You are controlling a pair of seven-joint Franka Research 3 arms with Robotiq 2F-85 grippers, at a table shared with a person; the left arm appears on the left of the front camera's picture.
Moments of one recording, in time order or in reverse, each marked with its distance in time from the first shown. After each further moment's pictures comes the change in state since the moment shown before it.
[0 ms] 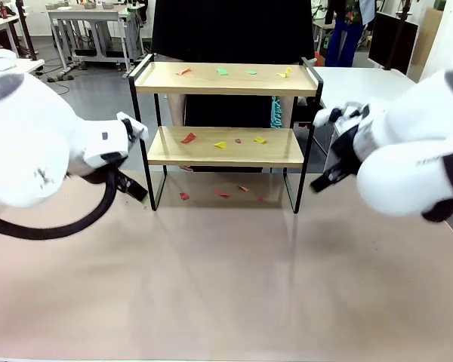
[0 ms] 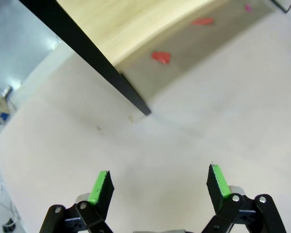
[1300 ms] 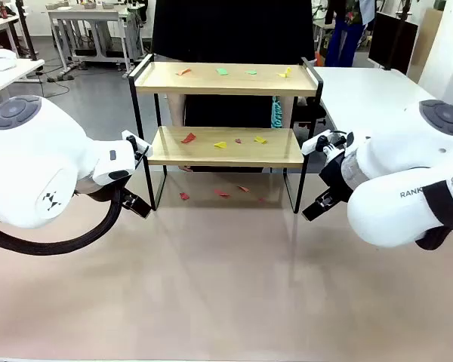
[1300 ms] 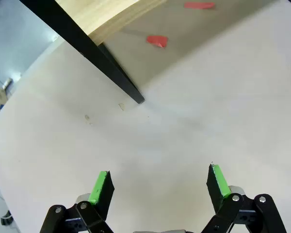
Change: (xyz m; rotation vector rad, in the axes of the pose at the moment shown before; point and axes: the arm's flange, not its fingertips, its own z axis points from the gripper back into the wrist) left arm -0.024 -0.018 -0.032 0.030 0.041 0.020; right arm -0.037 0.038 -0.039 0.029 0.087 0.071
